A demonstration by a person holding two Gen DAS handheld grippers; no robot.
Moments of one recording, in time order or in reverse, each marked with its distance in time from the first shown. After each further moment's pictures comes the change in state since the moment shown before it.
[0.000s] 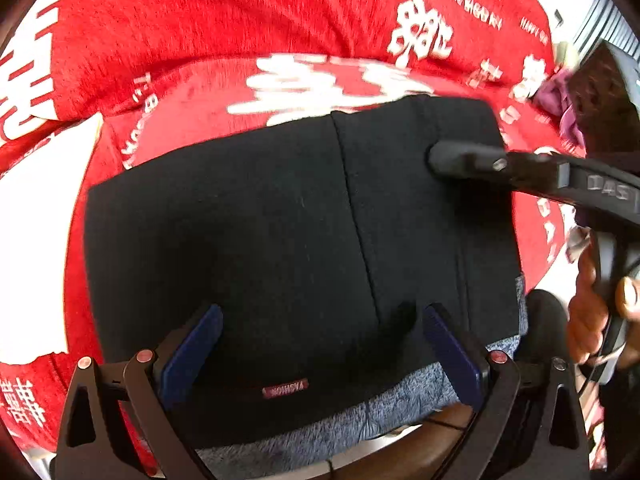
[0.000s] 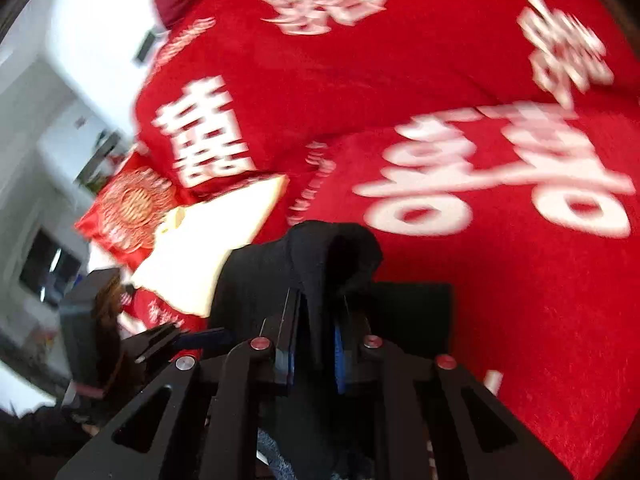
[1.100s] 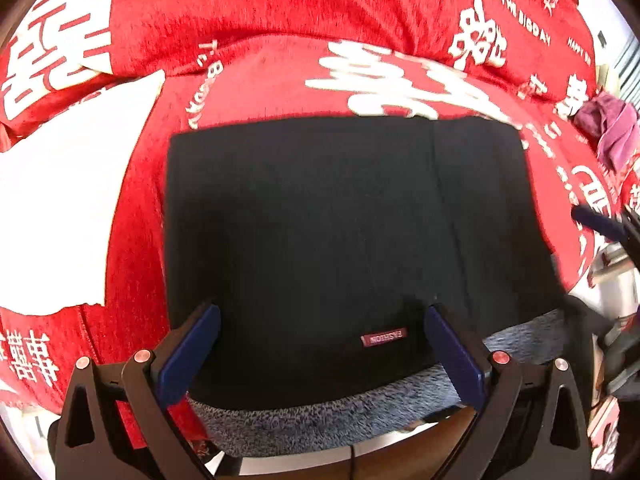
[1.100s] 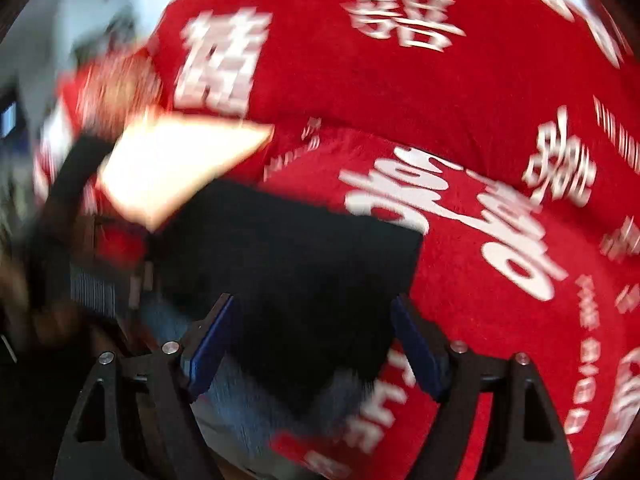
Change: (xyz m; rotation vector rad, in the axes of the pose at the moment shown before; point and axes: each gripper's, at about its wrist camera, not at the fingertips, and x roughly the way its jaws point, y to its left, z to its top) left arm -0.011 0.049 -0.024 -0.112 0.012 0.095; right arm -0.015 0.086 -0.068 -0.563 0.050 -0.375
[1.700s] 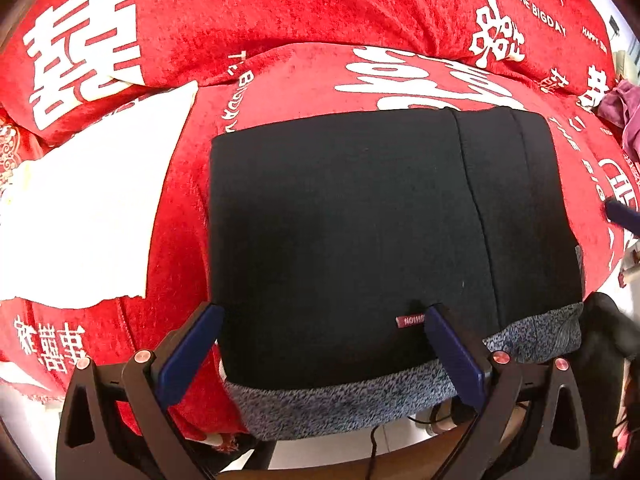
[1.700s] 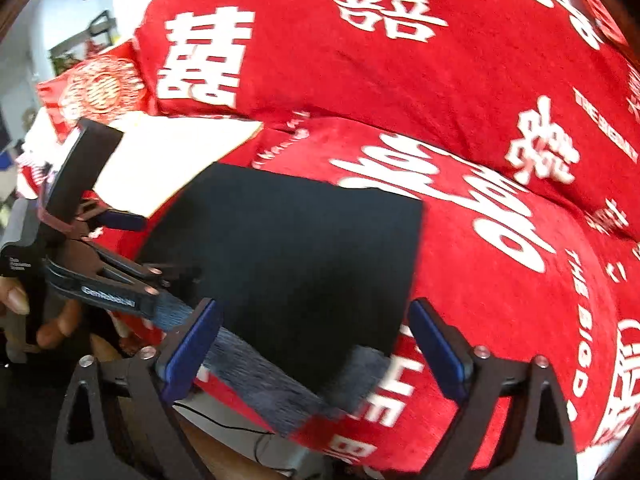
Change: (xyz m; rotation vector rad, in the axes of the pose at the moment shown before) left arm -0.016 0.004 -0.011 0.000 -0.034 0.125; right arm -0.003 0.005 0.006 0.128 -0.013 0.010
